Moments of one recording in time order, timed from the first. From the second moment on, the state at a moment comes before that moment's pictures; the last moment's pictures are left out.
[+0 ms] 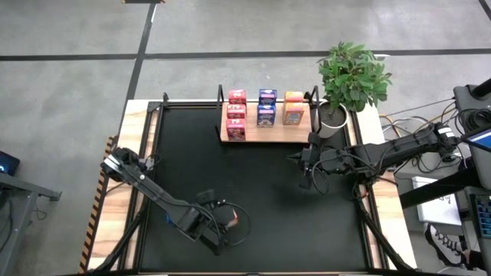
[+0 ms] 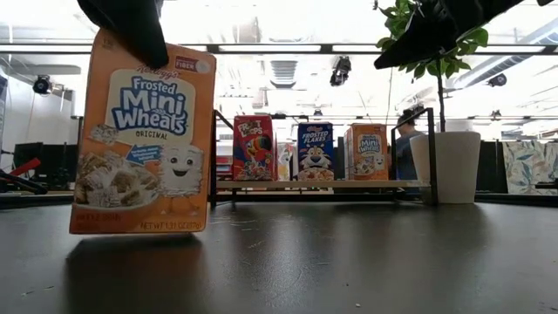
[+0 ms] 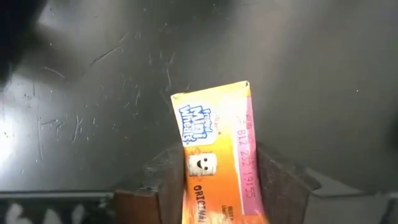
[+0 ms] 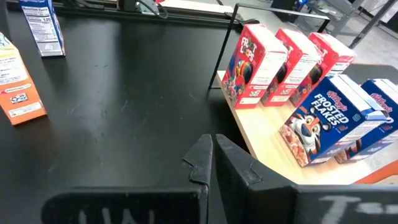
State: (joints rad) left arm -0.62 1.85 1.53 -0.99 -0.44 -0.92; right arm 0.21 1.00 0.68 -0.17 0.47 0.04
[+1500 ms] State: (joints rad) left arm 0.18 1.98 1.75 -0.30 -0.19 0.36; right arm 0.45 0.78 0.55 -0.03 0.47 -0.09
